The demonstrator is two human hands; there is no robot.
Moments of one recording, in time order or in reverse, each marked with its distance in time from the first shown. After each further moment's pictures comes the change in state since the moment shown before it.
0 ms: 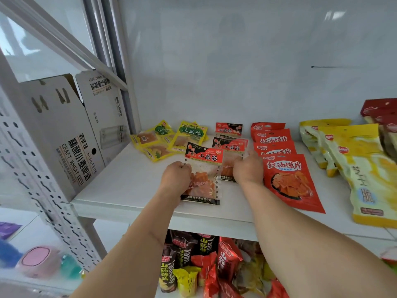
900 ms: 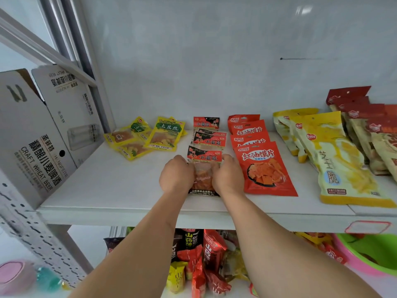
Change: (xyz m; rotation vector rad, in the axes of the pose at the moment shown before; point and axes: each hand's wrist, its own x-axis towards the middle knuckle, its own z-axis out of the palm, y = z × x) left_hand 0.005 0.004 0.064 0.514 0.117 0.176; right_hand -0.038 0.024 -0.007 -0.140 -0.003 -0.133
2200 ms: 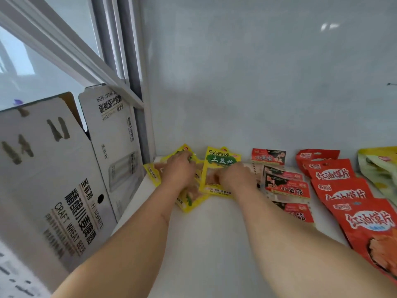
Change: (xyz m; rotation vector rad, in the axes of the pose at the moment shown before) left_hand 0.226 -0.089 -0.075 0.099 -0.081 0.194; right_hand 0.123 -0.149 0.139 -0.147 -0.261 0.268
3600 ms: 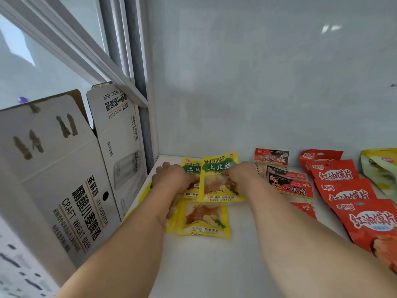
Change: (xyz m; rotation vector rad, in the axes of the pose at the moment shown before) left_hand -0.011 -0.015 -0.013 0.285 -0.240 -0.237; right_hand -0.003 -0.004 -0.018 0.555 -0.182 0.066
